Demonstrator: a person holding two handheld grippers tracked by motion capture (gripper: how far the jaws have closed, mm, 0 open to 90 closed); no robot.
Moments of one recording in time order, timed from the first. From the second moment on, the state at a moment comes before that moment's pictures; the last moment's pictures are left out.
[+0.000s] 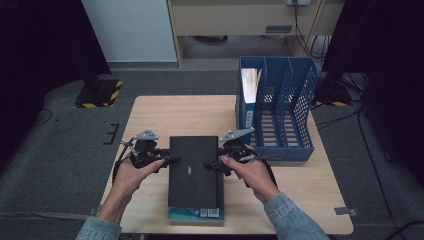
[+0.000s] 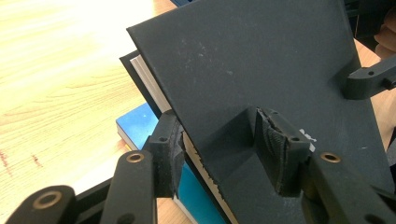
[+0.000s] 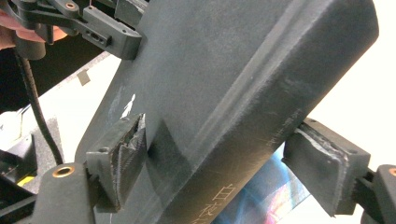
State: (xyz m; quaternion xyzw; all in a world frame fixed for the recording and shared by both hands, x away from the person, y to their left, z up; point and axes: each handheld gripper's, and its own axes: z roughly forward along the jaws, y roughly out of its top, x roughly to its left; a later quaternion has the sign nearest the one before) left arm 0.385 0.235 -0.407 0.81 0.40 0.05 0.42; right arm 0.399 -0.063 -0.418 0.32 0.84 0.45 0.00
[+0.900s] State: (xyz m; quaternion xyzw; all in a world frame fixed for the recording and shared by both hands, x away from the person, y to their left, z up) left arm 0.394 0.230 -0.383 0.82 0.39 0.07 0.41; right arm 0.413 -0.064 -0.393 0.31 0.84 0.45 0.02
